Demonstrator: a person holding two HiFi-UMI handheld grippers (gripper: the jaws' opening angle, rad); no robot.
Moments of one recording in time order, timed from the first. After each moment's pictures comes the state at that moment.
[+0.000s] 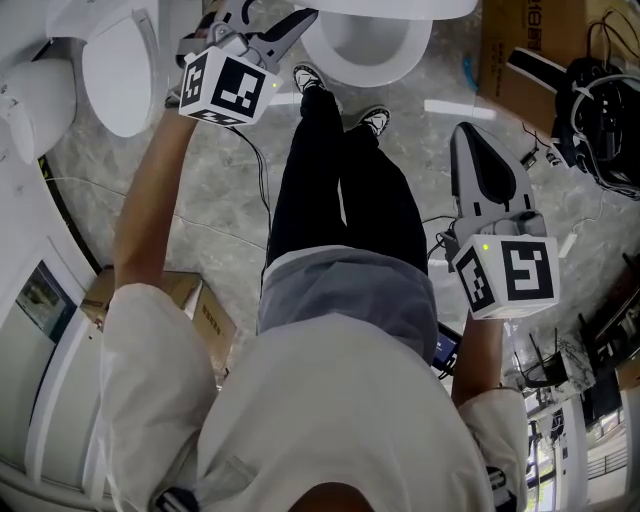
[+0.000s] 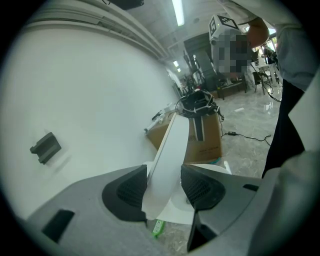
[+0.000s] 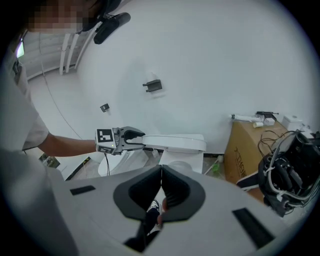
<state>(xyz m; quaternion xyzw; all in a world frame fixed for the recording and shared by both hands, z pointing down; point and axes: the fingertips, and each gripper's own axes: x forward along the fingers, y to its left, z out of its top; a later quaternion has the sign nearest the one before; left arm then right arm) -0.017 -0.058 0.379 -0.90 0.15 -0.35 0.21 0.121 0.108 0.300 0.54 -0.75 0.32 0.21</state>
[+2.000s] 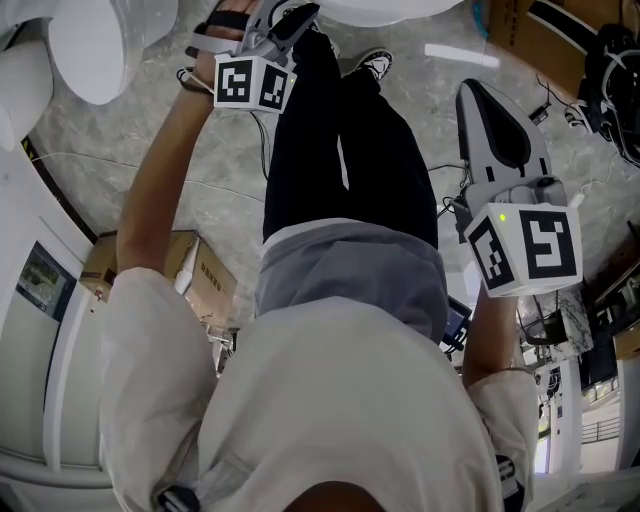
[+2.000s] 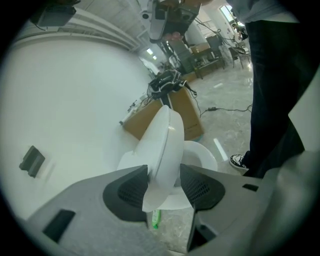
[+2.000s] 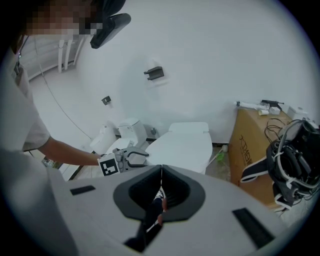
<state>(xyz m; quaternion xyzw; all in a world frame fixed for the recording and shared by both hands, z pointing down) -0.035 0.045 0.510 -0.85 0.08 -0.43 0.29 0.103 0.133 0.346 0.51 -0.75 0.35 0.23</state>
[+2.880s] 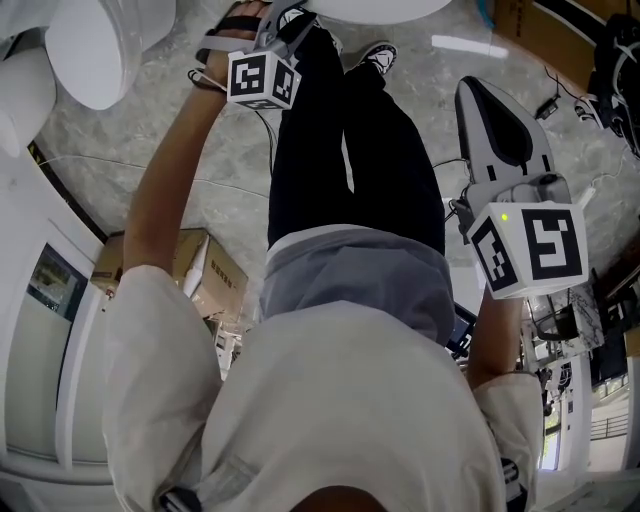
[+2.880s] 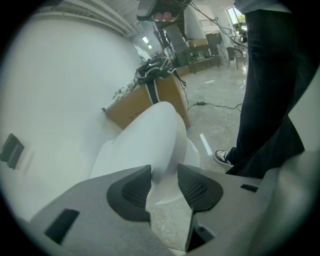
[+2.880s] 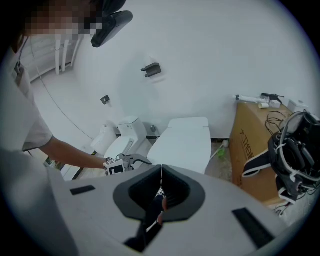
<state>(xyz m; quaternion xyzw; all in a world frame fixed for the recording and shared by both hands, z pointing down) -0.038 0.070 0.586 -0.84 0.03 -0.49 0.25 0.112 0.139 0.370 0.50 -0.74 0.37 0.23</state>
